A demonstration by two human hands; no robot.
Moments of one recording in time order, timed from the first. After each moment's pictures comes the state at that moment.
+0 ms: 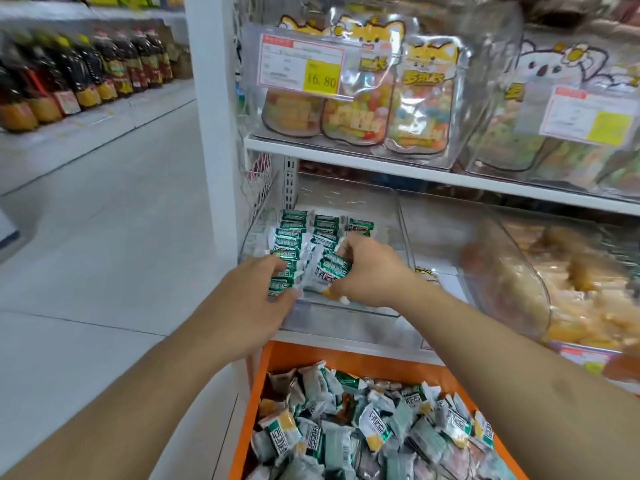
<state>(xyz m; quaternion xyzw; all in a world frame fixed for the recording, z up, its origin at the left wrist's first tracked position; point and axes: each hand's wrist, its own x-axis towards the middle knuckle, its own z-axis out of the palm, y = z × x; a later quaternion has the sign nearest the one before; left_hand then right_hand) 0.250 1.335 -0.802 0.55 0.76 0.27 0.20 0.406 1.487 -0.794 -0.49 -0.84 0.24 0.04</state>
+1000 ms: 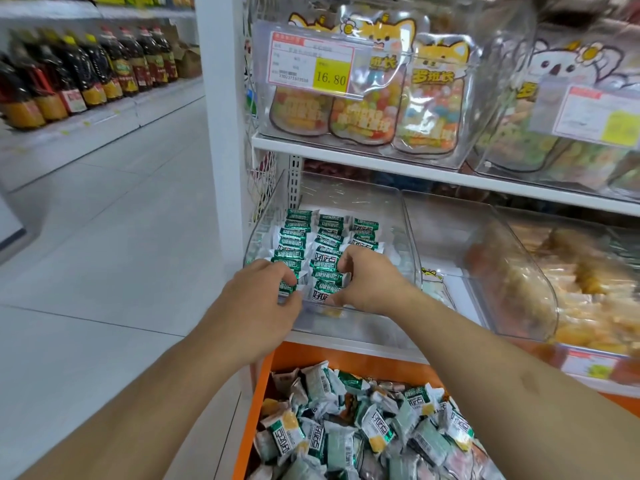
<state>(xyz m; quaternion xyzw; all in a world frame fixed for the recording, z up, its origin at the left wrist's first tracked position) 0.255 1.336 -0.812 0.55 0.77 0.28 0.17 0.403 1.496 -0.826 -0.49 -0.84 0.25 0.06</state>
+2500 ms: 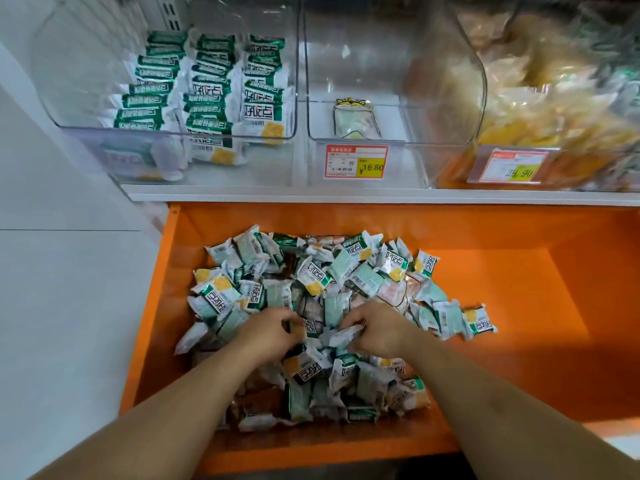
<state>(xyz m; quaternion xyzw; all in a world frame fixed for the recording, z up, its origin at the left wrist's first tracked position) 0.423 1.299 -1.067 0.52 0.71 0.03 0.48 0.651 1.375 -1.058 -0.50 -0.73 0.44 -0.14</state>
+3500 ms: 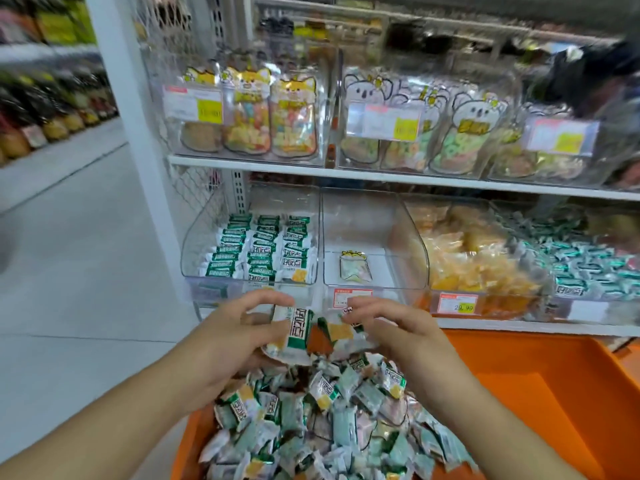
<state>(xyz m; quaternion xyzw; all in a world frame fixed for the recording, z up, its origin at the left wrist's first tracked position) 0.373 1.271 -0.783 0.36 0.61 0.45 0.55 0.623 1.338 -0.777 -0.41 -0.64 0.57 0.31</state>
